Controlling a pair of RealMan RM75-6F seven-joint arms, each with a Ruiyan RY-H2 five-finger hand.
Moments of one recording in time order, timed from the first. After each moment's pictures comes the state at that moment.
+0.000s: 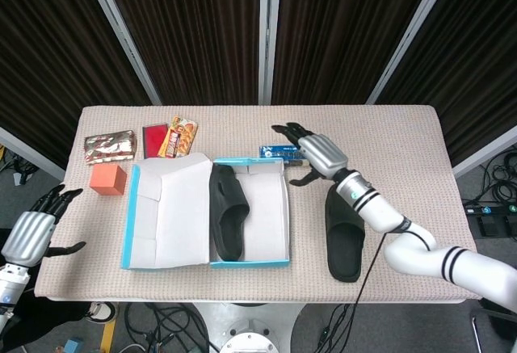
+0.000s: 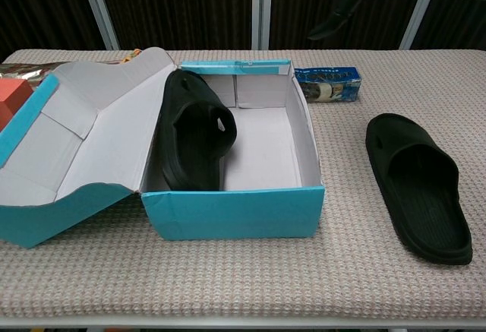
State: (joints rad) left arm -0.22 -1.18 0.02 -1.31 1.61 1.42 -0.35; right arm 0.94 -1.27 0.26 -1.45 -1.23 0.69 0.30
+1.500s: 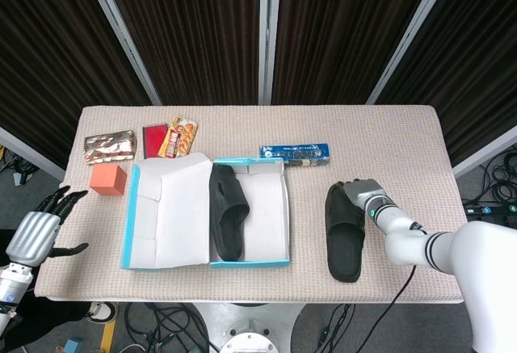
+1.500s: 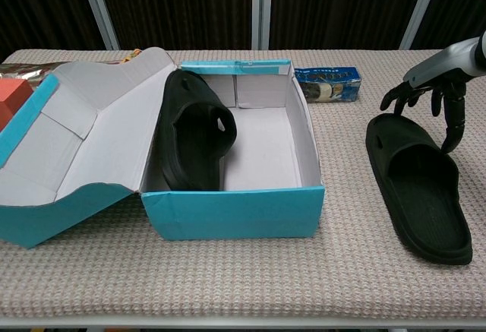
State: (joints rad) left arm -0.23 -1.17 0.03 -1.32 1.61 1.40 -0.33; right arm 1.48 -1.25 -0.48 -1.57 -0.28 0.44 -0.19
